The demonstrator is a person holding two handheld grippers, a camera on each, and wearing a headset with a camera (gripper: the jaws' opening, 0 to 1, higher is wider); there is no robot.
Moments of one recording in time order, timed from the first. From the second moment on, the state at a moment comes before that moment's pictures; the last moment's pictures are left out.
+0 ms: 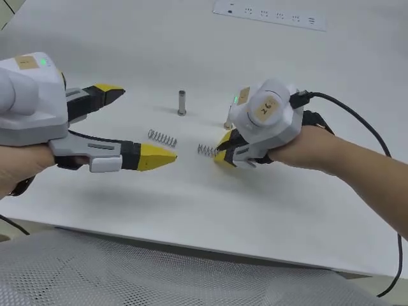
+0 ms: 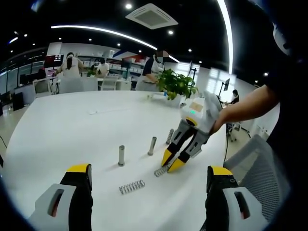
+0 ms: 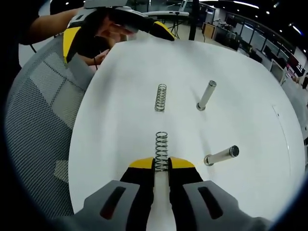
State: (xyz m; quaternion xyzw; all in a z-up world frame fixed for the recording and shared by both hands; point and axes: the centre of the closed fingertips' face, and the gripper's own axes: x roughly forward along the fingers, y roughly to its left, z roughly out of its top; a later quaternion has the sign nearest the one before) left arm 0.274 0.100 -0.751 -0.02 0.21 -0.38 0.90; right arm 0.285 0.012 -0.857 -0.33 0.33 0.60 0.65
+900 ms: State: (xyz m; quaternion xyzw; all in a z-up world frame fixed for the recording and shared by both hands) left arm 0.265 0.085 -0.746 -0.01 0.21 -0.42 0.88; right arm 0.281 -0.011 -0.818 -0.33 0.30 0.61 0.65
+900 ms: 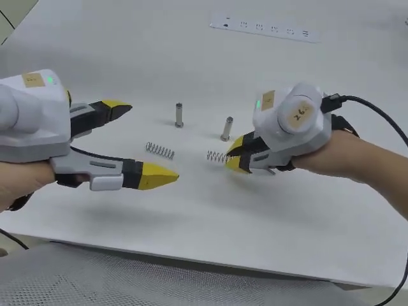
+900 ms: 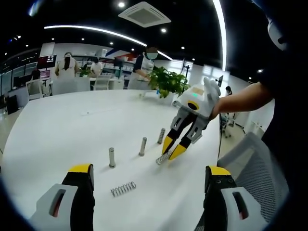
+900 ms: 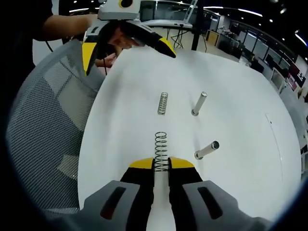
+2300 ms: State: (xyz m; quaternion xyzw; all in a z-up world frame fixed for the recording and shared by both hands) left arm 0.256 -0.012 -0.759 0.06 0.20 -0.56 0.80; right arm 0.252 -0.026 -0.774 -0.35 0.26 0.62 0.65
